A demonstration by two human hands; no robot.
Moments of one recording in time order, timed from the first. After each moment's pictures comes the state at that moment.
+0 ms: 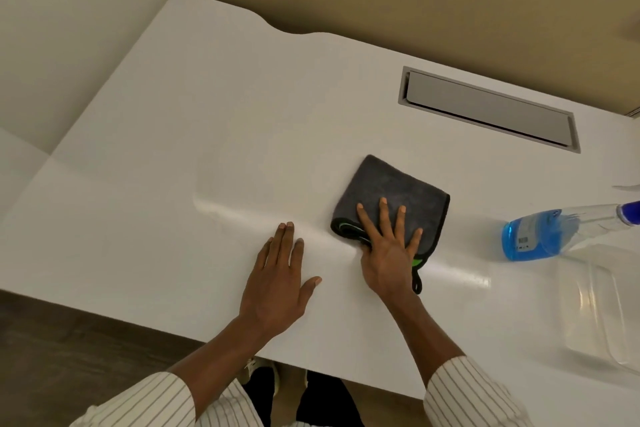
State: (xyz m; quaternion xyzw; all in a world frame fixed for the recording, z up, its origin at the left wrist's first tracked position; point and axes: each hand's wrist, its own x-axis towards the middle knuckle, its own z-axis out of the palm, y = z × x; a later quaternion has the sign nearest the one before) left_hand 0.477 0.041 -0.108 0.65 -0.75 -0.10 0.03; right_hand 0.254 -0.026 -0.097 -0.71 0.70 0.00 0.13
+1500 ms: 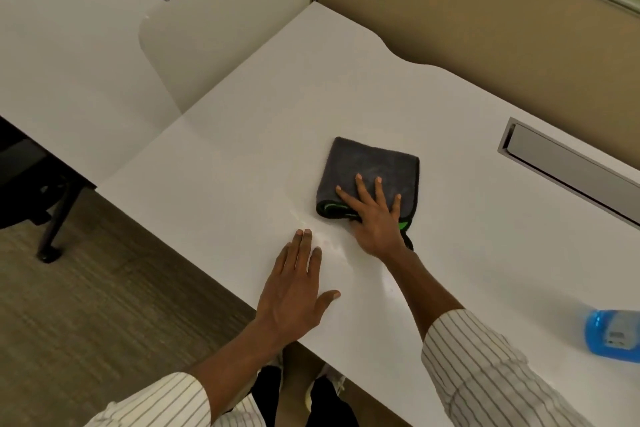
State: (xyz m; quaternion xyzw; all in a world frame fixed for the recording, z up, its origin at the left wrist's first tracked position) left_hand 0.544 0.086 -0.095 0.73 -0.66 -0.14 0.02; right_hand 0.409 -0.106 -0.089 -0.87 0.46 0.06 0.18
